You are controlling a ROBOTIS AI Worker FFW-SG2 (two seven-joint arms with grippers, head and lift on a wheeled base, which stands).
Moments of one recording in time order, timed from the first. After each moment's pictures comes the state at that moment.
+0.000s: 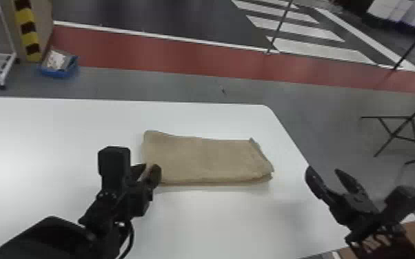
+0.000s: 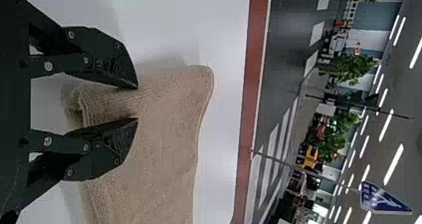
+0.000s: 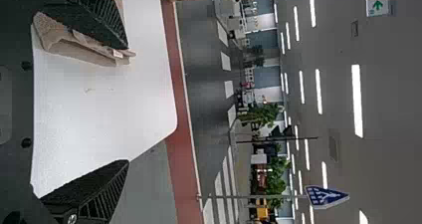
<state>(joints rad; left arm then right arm) -0.06 0.08 -0.57 -1.63 0.43 0.42 0.26 0.42 -0.22 -0.58 -1.80 -0.46 0.10 0.41</state>
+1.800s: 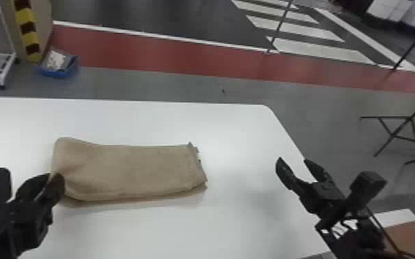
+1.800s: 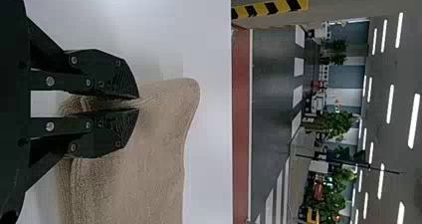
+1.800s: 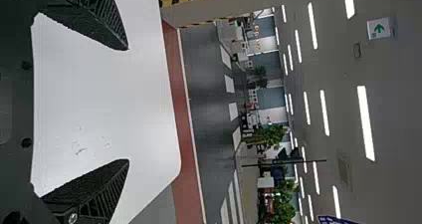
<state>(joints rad) 0.30 0.28 -0.24 -2.10 0.33 0.54 0.26 0.37 -0.21 -0.45 -1.81 -0.43 0.14 0.38</state>
